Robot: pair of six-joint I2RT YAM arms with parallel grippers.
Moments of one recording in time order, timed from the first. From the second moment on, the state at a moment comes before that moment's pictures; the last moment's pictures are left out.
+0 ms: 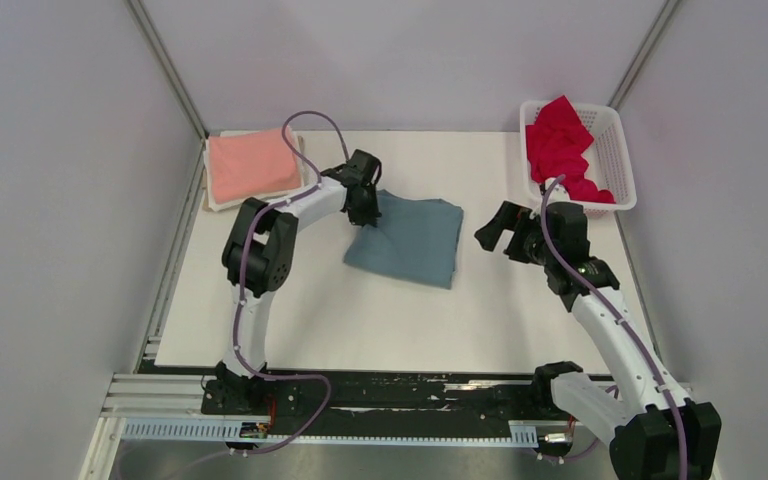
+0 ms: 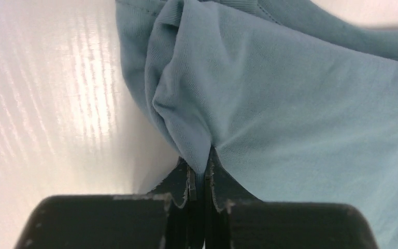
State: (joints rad) left arm -0.48 2.13 1.59 -0.51 0.02 -0.57; right arm 0.17 0.96 0.76 -0.35 -0.19 0.48
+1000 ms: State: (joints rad) left arm -0.35 2.22 2.08 -0.45 -0.79 0.13; right arm 0.17 1.05 0.72 -0.35 0.03 0.42
